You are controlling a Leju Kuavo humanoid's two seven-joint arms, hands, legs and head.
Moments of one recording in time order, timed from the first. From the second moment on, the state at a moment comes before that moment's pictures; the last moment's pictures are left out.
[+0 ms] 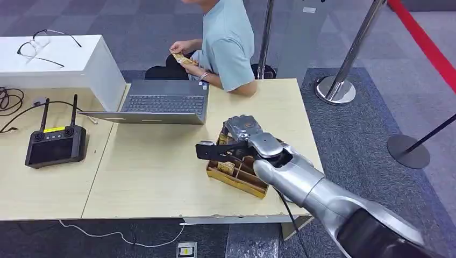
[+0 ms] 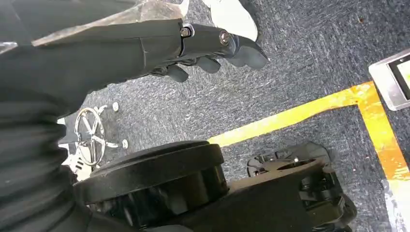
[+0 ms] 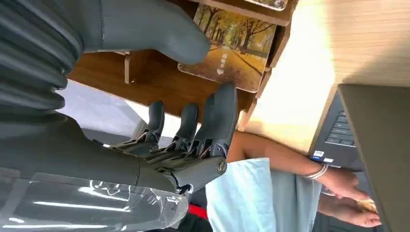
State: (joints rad) left arm -0.11 0.00 -1.17 -0.21 0.66 0.42 0.21; right arm -0.87 -0.09 1.01 -0.97 0.77 -0.03 0.44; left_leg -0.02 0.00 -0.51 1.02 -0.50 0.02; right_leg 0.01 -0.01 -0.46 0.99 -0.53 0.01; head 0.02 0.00
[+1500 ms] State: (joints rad) left arm -0.11 0.00 -1.18 -0.21 0.65 0.41 0.21; right arm -0.85 -0.08 1.02 -0.92 0.78 -0.02 0.44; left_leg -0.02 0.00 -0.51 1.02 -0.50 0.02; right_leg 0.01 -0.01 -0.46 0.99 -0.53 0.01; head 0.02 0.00
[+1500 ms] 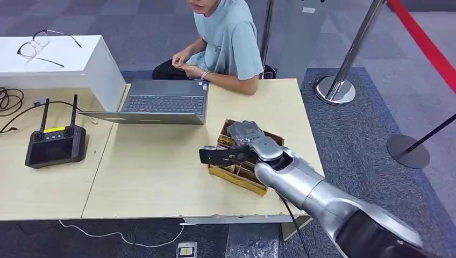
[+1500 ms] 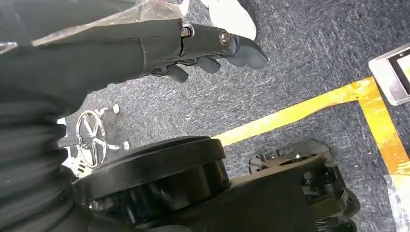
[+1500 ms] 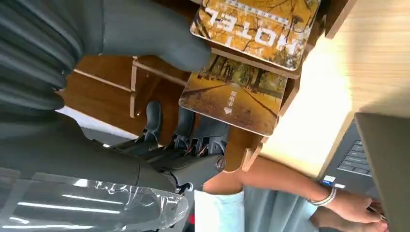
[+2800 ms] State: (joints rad) left arm -0.11 -0.01 -1.18 -0.21 0.64 0.43 0.16; right arm -0.93 -0.11 0.99 -1.06 0.79 -0.04 0.48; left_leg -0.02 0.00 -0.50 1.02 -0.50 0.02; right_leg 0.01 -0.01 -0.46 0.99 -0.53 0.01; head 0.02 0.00
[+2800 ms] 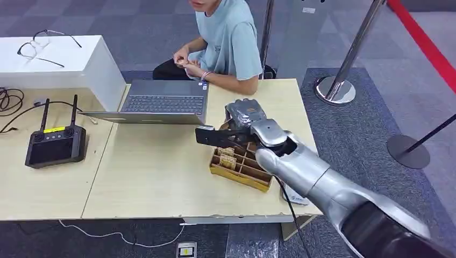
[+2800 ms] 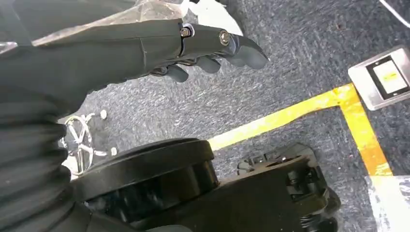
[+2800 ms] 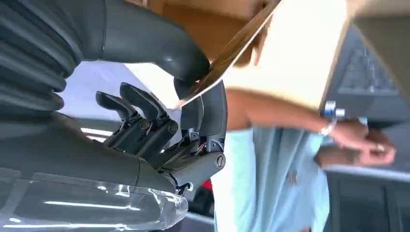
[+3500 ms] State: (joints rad) left arm -0.11 0.00 -1.17 -0.21 0.71 0.46 0.16; right arm -1.00 -0.16 0.98 -1.18 0.78 -0.01 0.52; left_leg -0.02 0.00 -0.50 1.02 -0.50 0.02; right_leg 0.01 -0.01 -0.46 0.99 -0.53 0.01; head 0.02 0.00
